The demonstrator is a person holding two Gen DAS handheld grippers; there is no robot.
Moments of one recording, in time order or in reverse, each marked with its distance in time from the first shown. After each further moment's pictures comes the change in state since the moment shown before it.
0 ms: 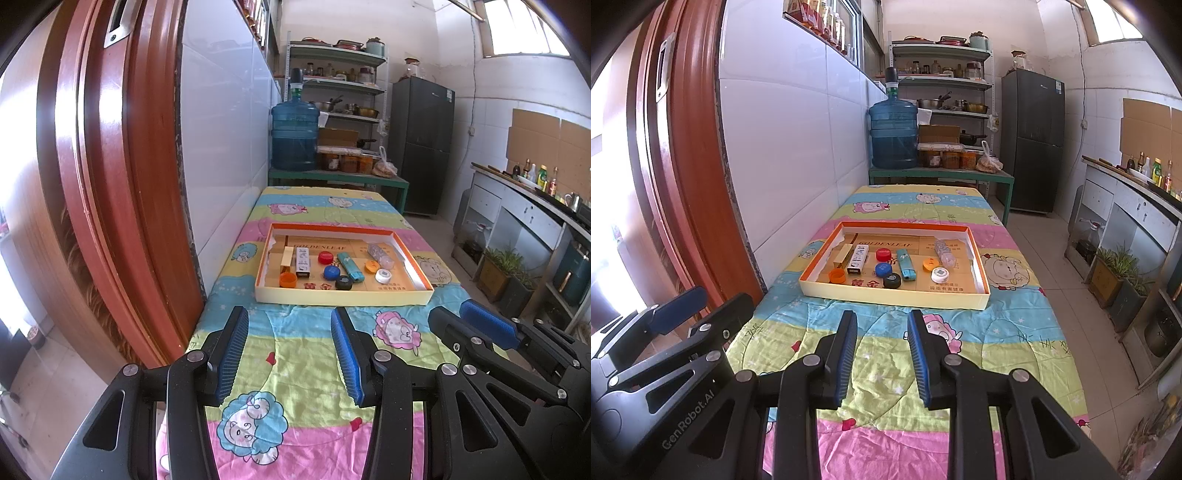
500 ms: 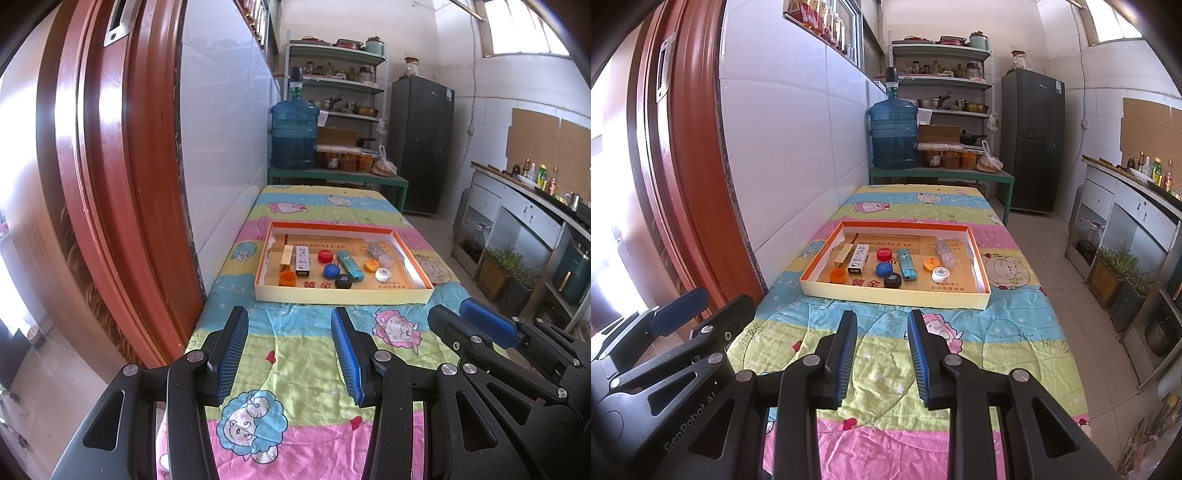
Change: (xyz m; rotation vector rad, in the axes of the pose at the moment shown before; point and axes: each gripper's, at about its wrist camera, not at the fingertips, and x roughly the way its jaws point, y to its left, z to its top) left arm 0.000 -0.001 -0.003 0.000 0.002 0.000; right arm 0.001 0.002 -0.001 -0.001 -0.002 -0.001
